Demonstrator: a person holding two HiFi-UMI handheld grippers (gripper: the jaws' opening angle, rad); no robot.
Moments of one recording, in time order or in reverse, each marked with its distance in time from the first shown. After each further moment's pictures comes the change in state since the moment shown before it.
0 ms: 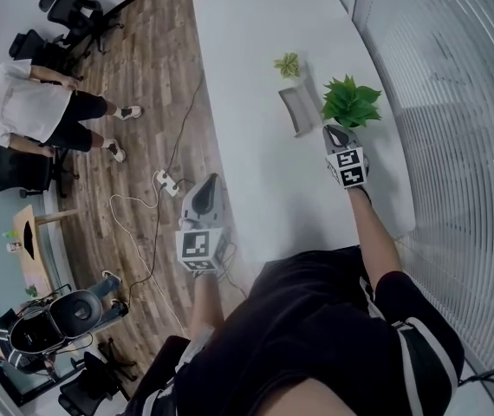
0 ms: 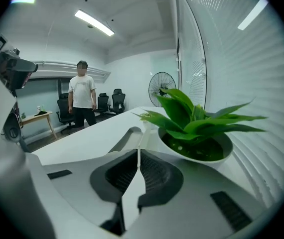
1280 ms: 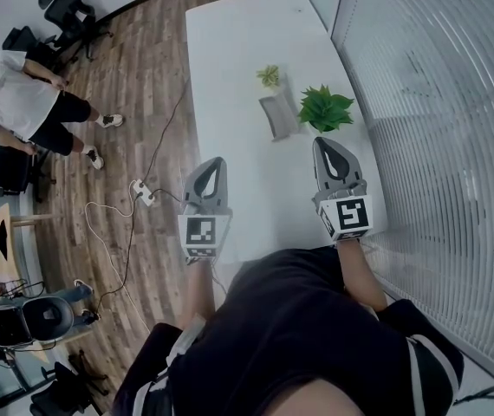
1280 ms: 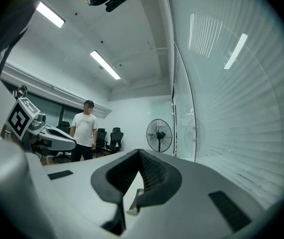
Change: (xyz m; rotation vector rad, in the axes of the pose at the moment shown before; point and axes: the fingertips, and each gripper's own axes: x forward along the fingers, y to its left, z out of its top) left arm 0.004 -0.054 0.054 0.109 -0.148 -0.054; right arm -0.209 0.054 0.188 -0.049 -0.469 -0.074
